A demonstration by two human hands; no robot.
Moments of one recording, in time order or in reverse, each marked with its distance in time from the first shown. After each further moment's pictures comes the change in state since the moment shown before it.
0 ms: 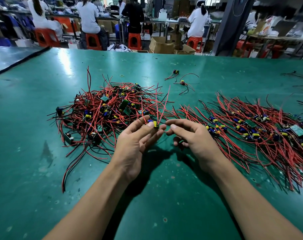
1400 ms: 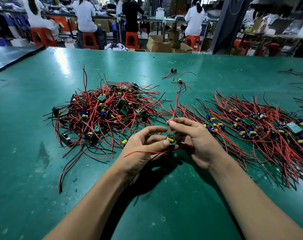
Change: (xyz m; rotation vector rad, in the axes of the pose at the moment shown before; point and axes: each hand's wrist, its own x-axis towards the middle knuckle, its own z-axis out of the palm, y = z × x) left_hand 0.002 -0.018 -0.014 0.249 -0.280 -0.130; right_hand 0.002 -0.002 -0.002 0.319 -0.062 0.150
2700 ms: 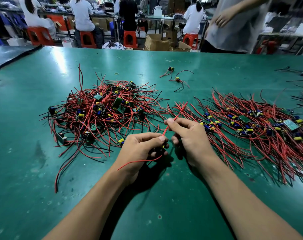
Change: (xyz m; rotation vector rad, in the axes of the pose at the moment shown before) left_hand -0.003 0.001 0.011 0.255 0.173 -0.023; right_hand 0.010 0.020 -0.005 -0.213 0.211 -0.115
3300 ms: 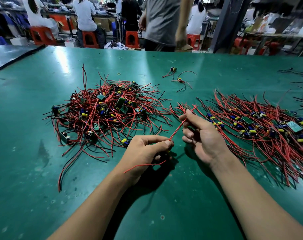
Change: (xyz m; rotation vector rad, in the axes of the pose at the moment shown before) left_hand 0.000 -0.004 -0.002 0.098 -0.038 -0.007; right_hand 0.006 -0.016 -0.013 0.349 -0.054 0.061
